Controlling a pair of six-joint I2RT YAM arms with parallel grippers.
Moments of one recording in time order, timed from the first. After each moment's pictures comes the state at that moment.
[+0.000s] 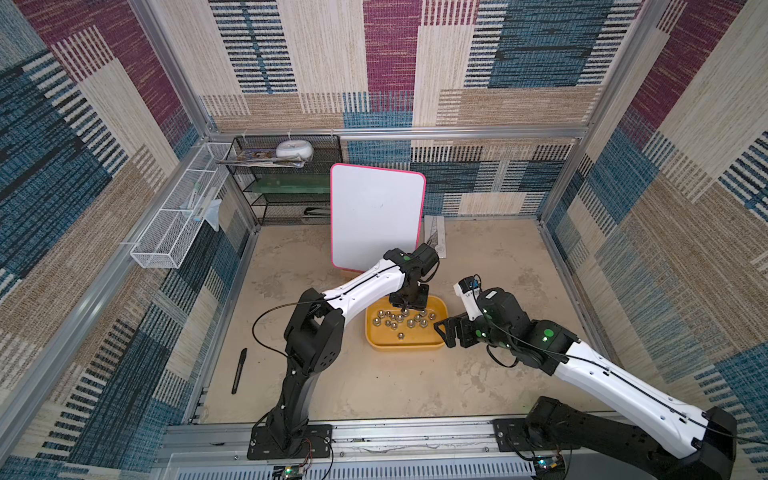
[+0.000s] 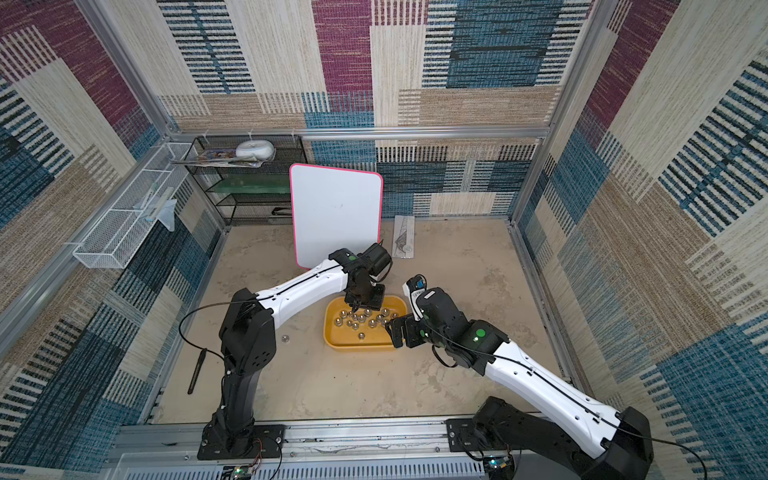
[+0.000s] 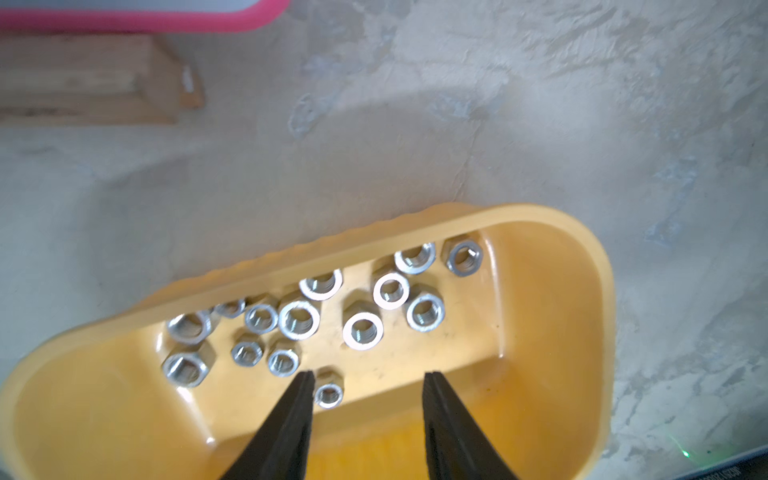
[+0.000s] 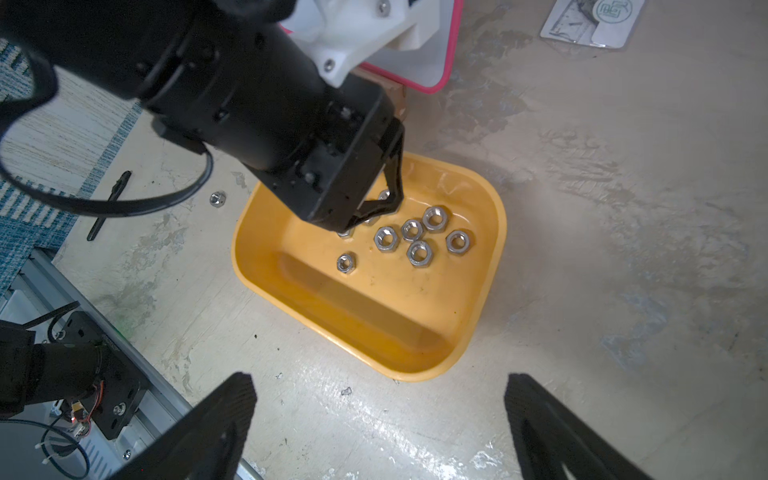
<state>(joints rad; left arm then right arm) -0.75 2.05 1.78 -1.07 0.01 -0.55 0.78 0.98 0.82 -0.56 0.01 0.40</state>
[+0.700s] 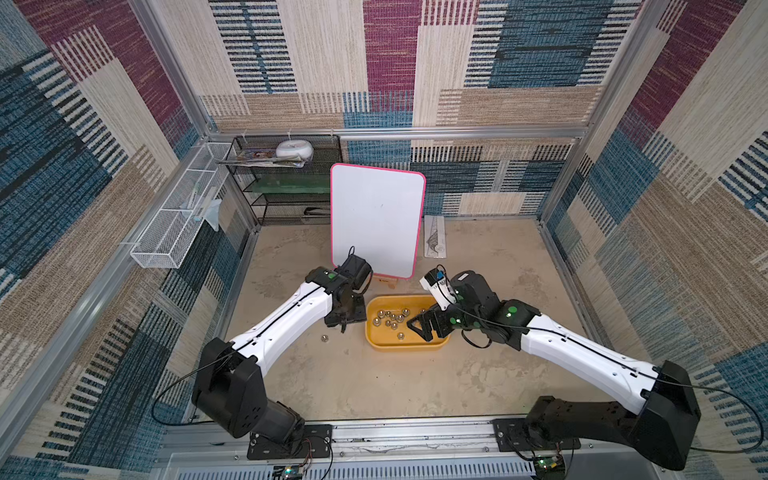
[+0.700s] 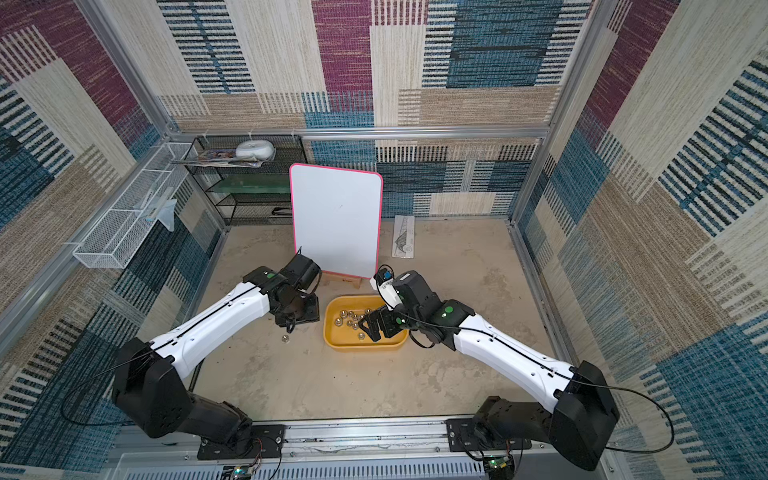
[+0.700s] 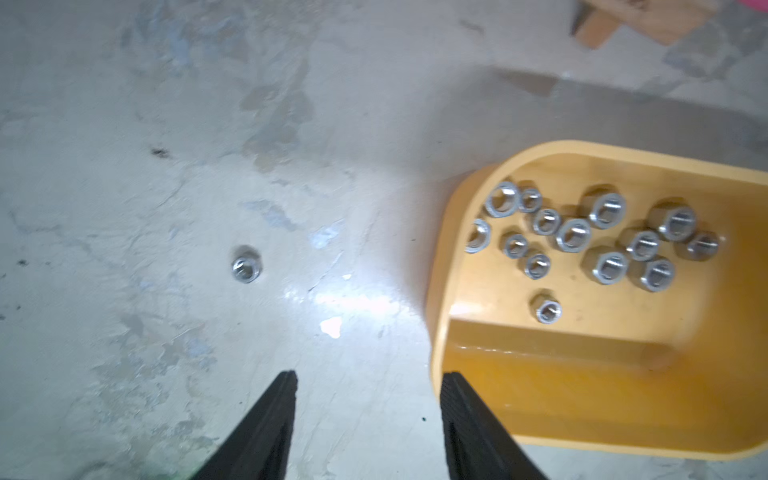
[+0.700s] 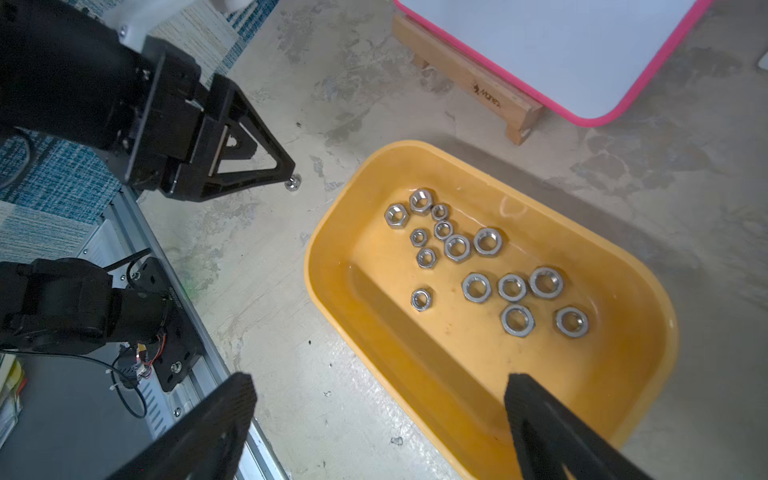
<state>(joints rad) -0.49 1.47 1.19 -1.08 -0.10 -0.68 0.79 1.25 0.95 -0.43 -0.24 0.27</state>
